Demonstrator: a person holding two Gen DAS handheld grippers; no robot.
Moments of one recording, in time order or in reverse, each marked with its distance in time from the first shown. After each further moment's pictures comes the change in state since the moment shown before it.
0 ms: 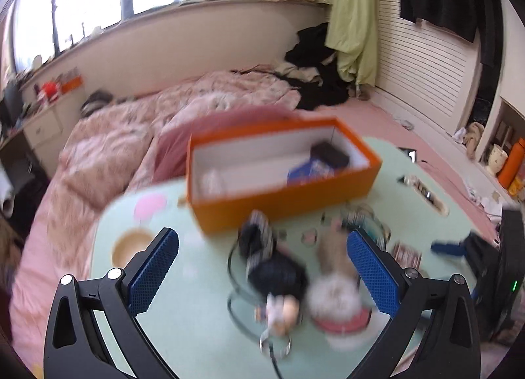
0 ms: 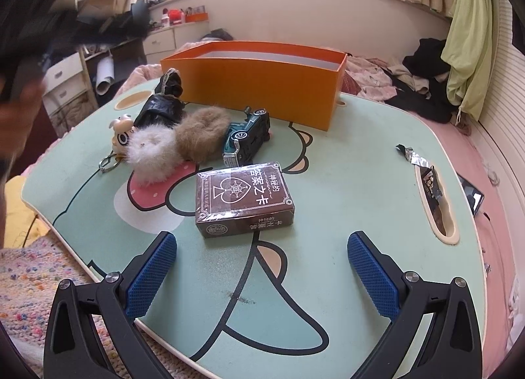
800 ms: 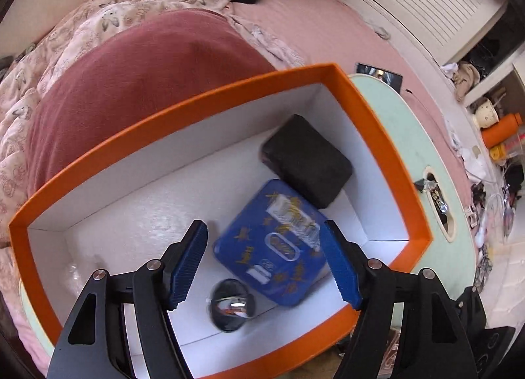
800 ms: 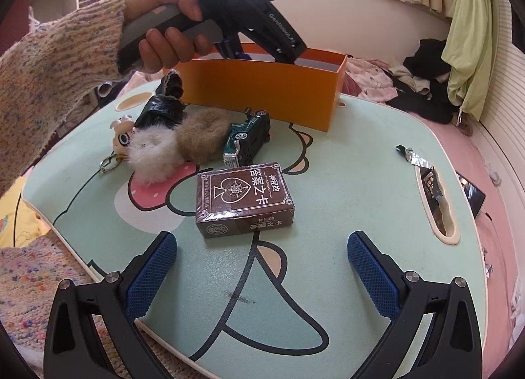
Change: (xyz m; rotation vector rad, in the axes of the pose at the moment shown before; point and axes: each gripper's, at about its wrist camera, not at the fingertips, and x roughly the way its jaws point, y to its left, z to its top) left arm 0.208 -0.033 0.079 0.084 0.568 -0.252; right arm -0.001 0.002 0.000 0.005 -0.011 0.008
